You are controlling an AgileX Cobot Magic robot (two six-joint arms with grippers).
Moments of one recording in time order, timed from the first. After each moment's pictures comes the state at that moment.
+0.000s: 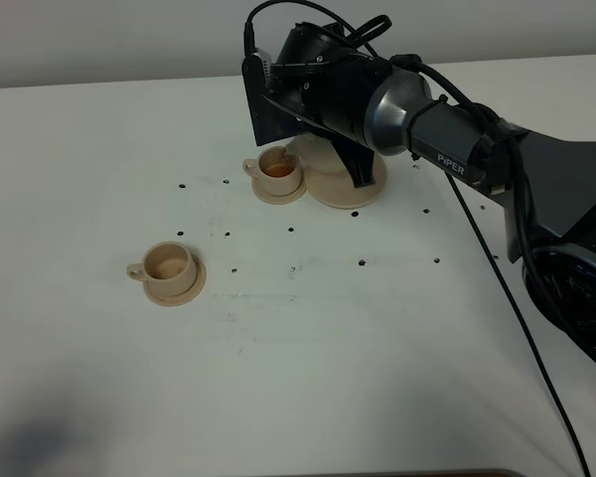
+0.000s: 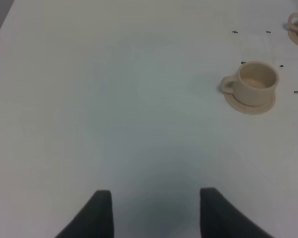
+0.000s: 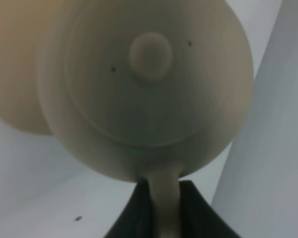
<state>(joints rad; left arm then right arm) -0.06 0.00 -0.51 0.13 1.09 -0.15 0.70 2.36 -2.08 -0.68 1.10 -0.70</state>
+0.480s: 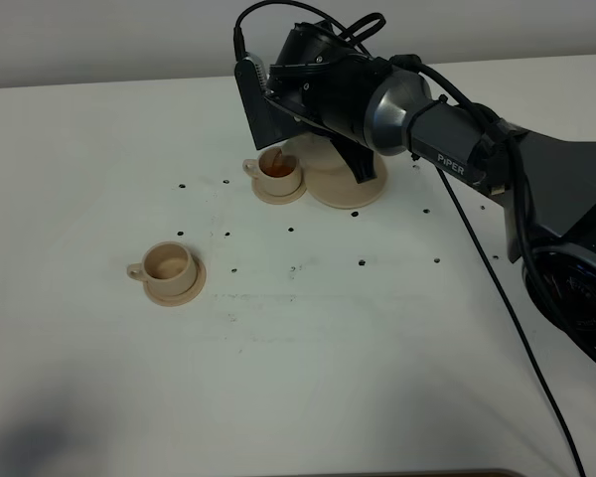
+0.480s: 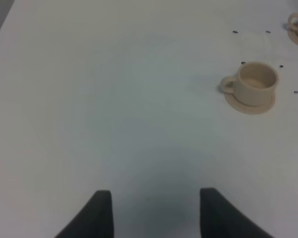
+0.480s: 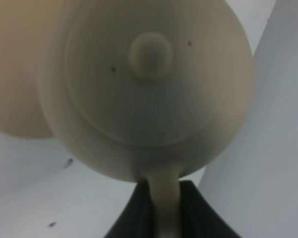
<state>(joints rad) -0.06 0.00 -0.51 0.13 1.09 -0.15 0.70 2.36 -2.08 -0.69 1.06 -0.78</state>
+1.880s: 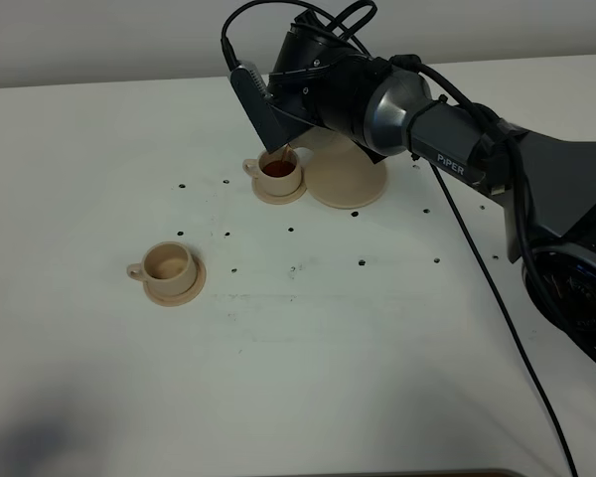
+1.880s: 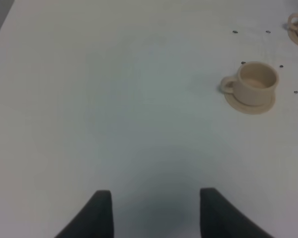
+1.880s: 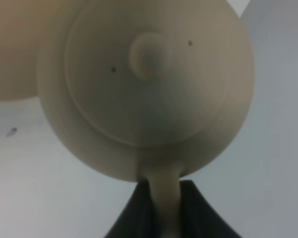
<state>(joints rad) -0.06 0.00 -0.51 0.13 1.09 -0.15 0.70 2.36 -2.08 -0.79 1.02 -0.94</state>
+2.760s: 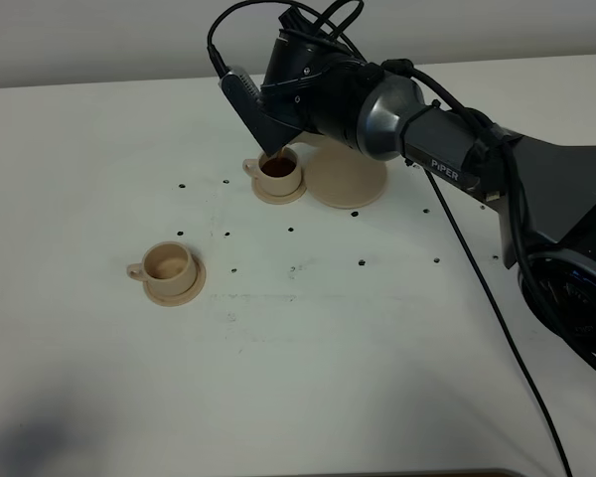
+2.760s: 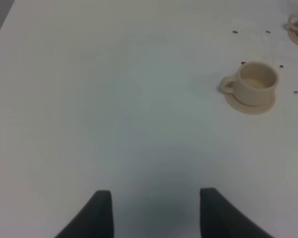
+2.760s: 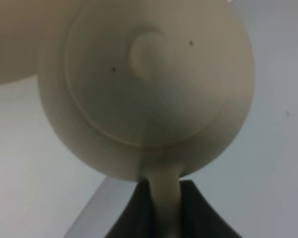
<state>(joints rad) -0.06 0.00 -0.51 0.13 1.09 -0.15 0.72 2.36 -2.08 -0.86 1.00 -0.98</state>
